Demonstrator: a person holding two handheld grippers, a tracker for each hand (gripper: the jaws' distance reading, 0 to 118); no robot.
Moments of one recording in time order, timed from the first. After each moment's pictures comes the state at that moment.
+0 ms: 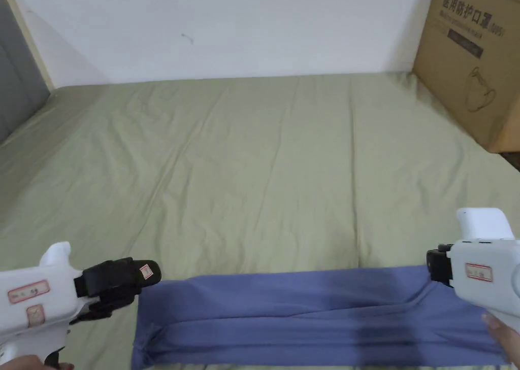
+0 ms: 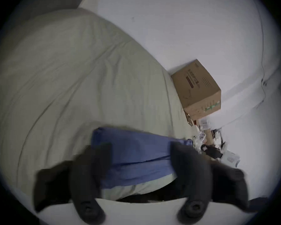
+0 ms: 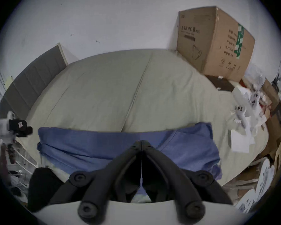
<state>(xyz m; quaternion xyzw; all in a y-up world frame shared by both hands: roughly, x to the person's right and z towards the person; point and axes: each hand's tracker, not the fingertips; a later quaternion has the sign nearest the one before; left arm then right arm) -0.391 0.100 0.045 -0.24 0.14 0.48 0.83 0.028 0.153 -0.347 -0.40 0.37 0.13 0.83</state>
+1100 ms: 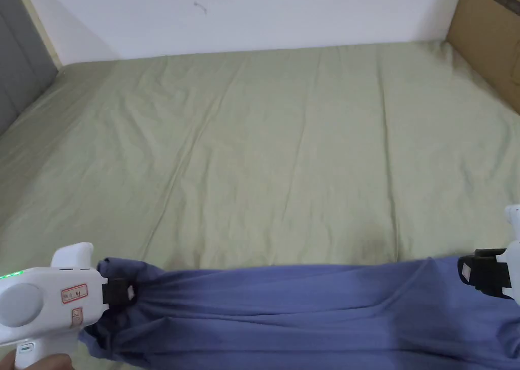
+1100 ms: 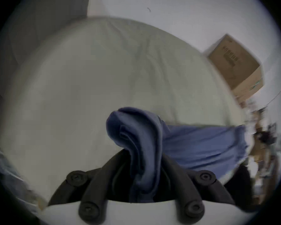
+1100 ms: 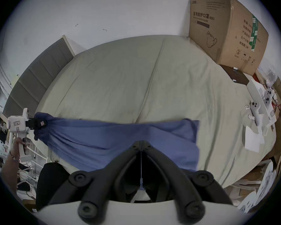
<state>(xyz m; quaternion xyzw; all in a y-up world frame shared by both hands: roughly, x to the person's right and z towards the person) -0.403 0.096 0.013 -0.41 0.33 0.25 0.81 -0.002 0.158 -0.343 -0.45 0.40 0.14 0.79</state>
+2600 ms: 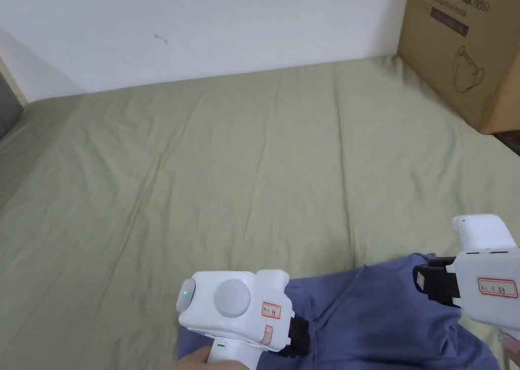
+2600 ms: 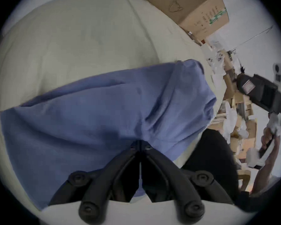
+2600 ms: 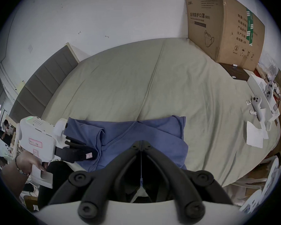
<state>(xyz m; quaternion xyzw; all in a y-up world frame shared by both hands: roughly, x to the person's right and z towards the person) -0.217 0.068 -0.202 -0.53 -0.01 0.29 0.80 0.035 0.157 -0.349 -0.44 0.42 0.10 0.79</state>
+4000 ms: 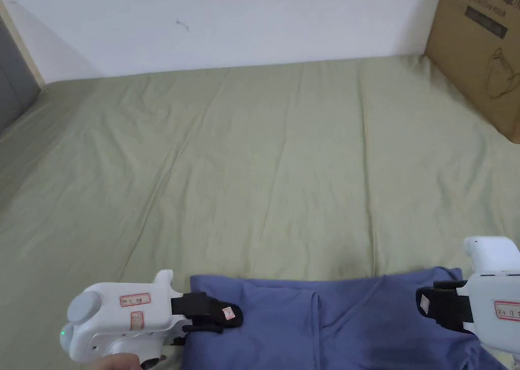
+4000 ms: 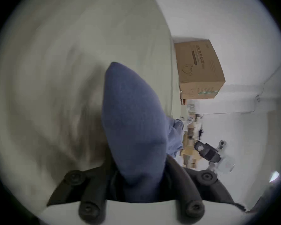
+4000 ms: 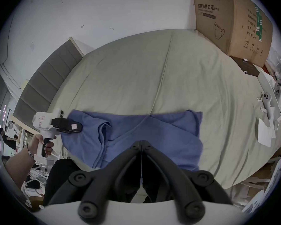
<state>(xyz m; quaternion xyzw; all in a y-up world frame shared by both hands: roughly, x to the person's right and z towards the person) -0.384 0.026 -0.089 -0.35 0.01 0.57 0.75 0.009 0.147 -0.343 -0.47 0.44 0.10 0.76</state>
